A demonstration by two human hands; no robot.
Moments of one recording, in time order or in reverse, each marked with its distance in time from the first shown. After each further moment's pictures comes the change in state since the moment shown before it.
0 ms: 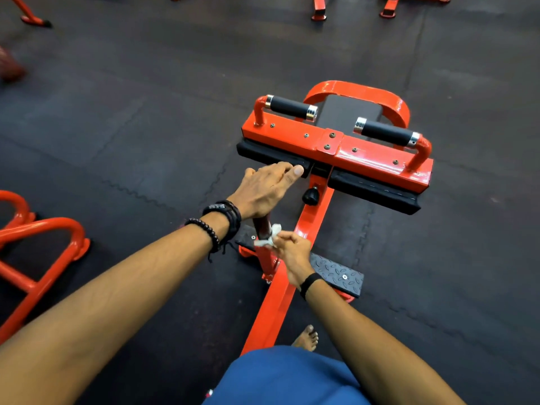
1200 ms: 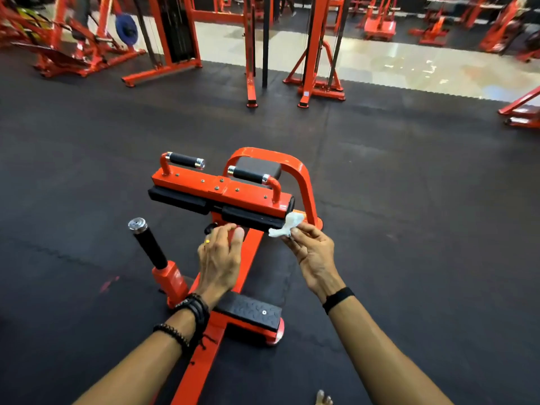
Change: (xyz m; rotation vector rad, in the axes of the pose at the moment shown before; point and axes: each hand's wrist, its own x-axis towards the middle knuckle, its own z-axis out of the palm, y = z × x) left_hand -0.079 0.206 0.140 -0.303 0.593 -0.125; right_hand -0.143 -0.188 -0.261 0.355 -0.124 -0.423
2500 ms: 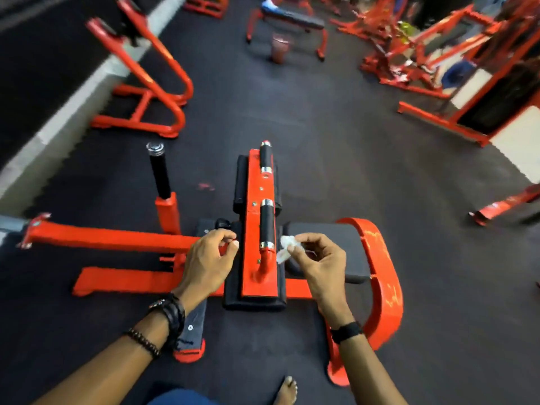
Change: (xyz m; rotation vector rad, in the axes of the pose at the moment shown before) left_hand 0.149 0.070 0.189 0.095 0.826 -0.703; right_hand 0.381 -0.077 0.041 -0.790 -1.235 -0.069
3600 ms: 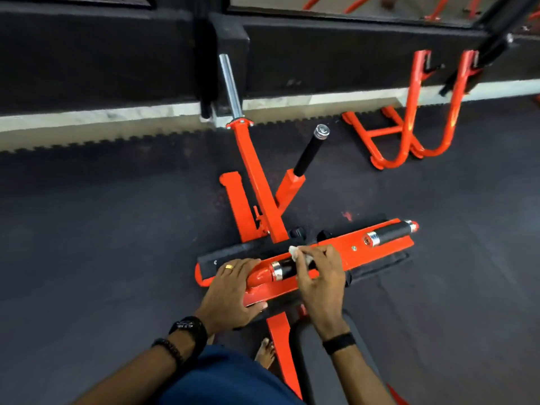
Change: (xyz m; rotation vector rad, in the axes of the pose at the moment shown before) left_hand -0.058 0.027 0.185 0.316 0.514 -0.594; right_hand 0.168 0.084 0.039 -0.221 -0.958 -0.784
